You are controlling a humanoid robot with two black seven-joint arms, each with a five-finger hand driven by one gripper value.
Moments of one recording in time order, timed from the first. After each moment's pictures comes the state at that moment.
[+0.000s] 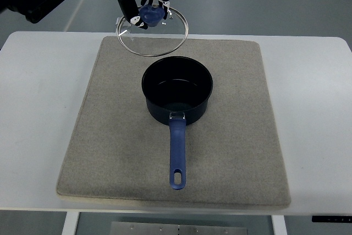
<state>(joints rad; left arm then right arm) -1.60 0.31 0.03 -0.52 1.60 -0.39 -0.61 0.05 0.00 -0.05 0.20 0.07 -0.02 0.04</state>
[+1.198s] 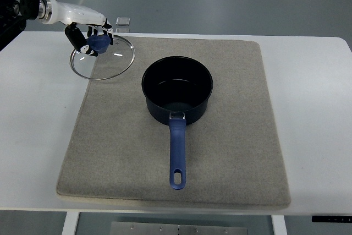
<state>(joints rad) -1.36 0.48 0.04 -0.52 1.55 -0.36 -0.61 0.05 0.00 -0.05 0.20 0.07 -0.02 0.04</state>
